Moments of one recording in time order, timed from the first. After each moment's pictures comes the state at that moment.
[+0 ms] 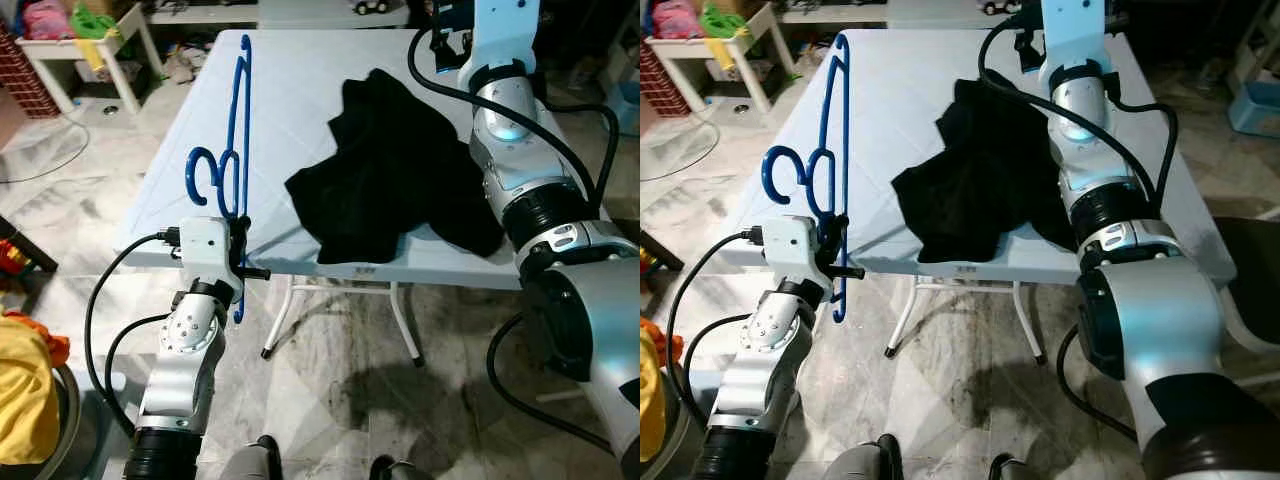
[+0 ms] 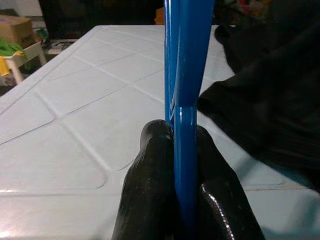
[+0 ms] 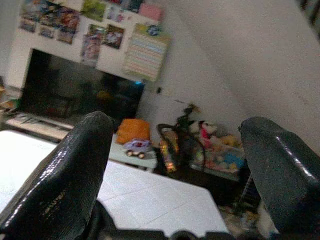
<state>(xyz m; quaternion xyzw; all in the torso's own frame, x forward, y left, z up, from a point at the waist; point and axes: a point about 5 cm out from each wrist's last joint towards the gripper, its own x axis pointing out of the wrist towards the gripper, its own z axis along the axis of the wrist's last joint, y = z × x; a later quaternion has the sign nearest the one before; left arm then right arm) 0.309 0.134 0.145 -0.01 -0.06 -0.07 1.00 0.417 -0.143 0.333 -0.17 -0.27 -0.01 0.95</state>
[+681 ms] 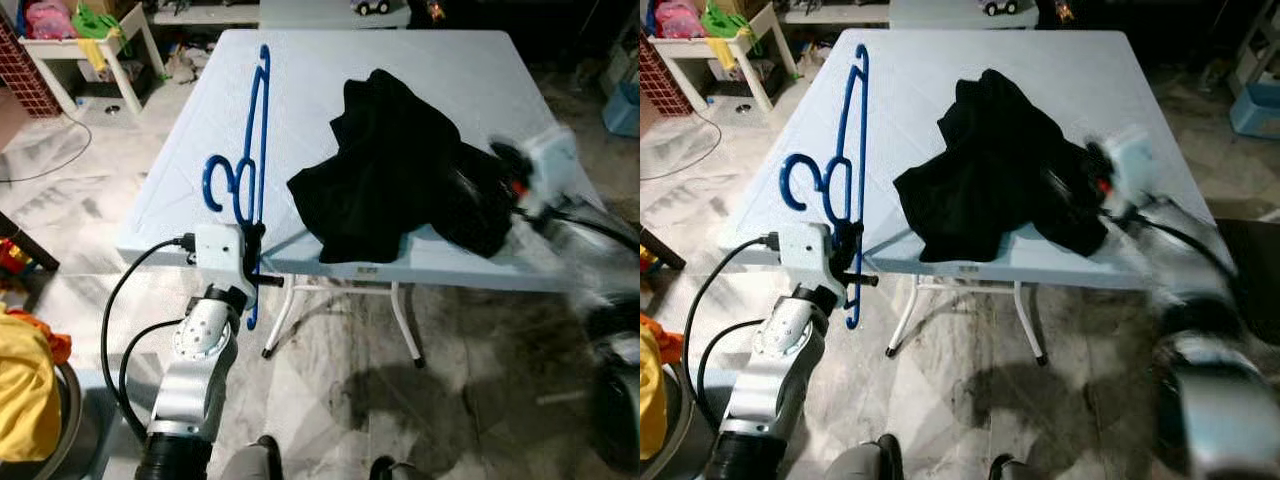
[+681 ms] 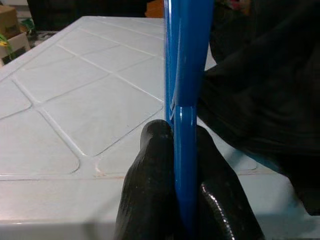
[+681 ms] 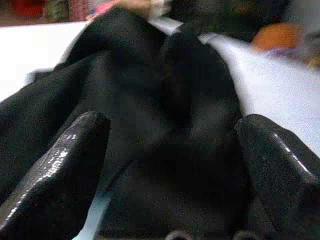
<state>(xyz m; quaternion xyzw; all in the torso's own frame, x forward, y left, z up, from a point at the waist) 0.305 0.120 0.138 -0.02 -0.04 -0.09 0.99 0.364 -0.252 0.203 -0.12 -0.04 0.28 0.95</state>
